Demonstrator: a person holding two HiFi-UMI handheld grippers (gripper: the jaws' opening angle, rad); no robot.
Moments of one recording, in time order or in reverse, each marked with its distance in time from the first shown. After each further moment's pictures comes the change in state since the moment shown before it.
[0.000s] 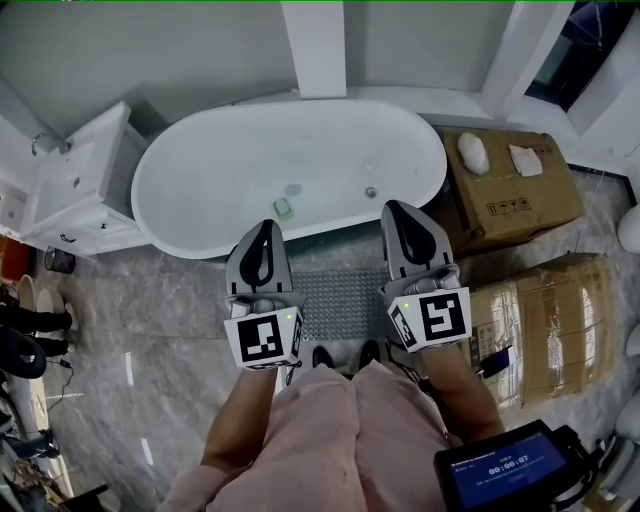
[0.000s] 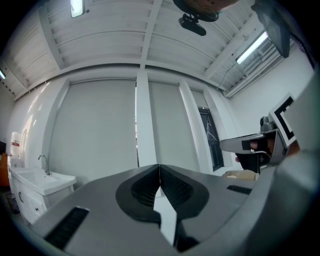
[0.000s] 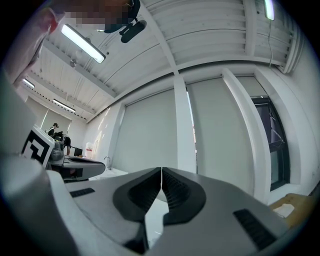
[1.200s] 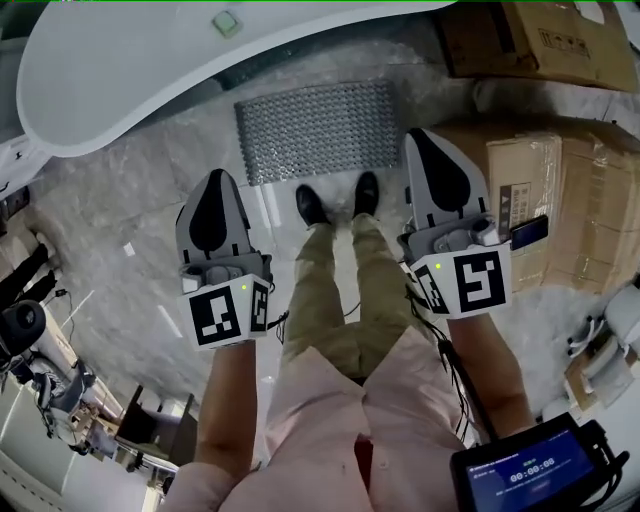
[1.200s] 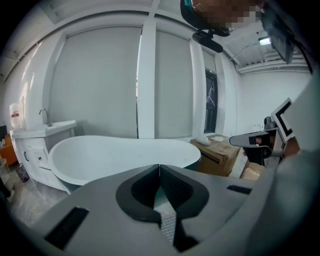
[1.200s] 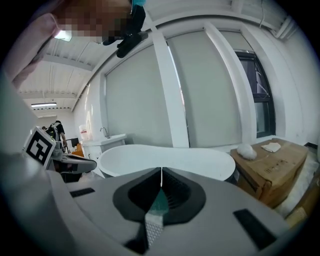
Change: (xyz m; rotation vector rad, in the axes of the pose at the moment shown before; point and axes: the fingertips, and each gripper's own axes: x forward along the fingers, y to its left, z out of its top) left arm -0.067 -0.031 -0.272 -0.123 0.487 -0.055; right arm -0.087 0.003 -0.271 0.203 0.439 -0.052
